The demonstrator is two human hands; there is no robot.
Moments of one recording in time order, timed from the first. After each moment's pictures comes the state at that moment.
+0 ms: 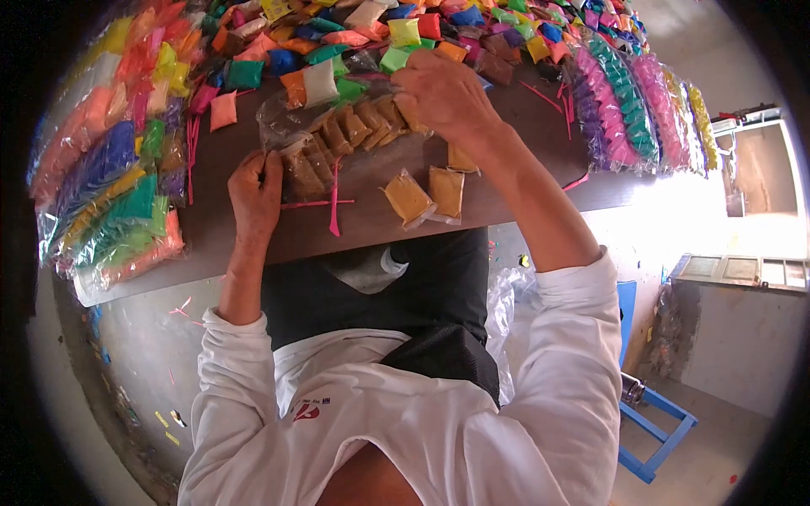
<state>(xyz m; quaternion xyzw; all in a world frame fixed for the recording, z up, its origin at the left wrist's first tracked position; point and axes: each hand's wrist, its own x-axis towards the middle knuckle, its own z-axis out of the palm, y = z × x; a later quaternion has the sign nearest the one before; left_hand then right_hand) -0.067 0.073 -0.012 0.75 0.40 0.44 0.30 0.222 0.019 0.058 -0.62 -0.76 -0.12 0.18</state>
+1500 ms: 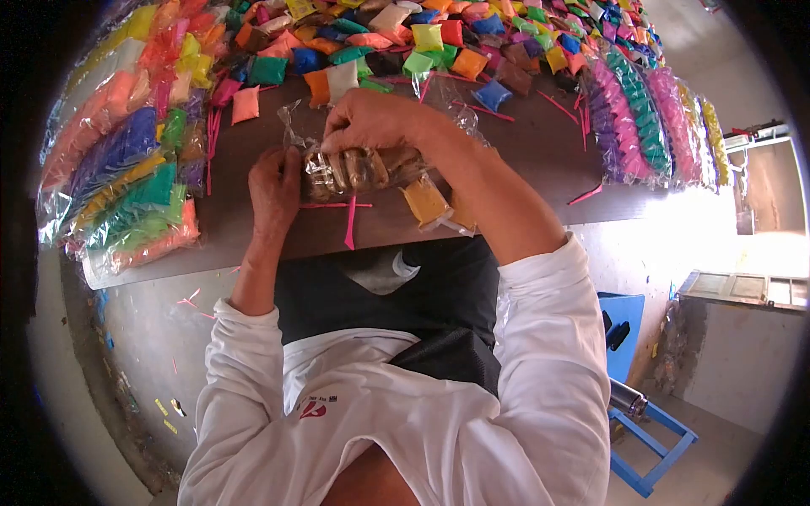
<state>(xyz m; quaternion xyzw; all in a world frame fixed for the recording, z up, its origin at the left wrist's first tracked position) -0.070 0.077 -0.020 0.77 0.42 0.43 0.23 0.145 0.069 0.050 -0.52 -0.73 0.42 0.17</state>
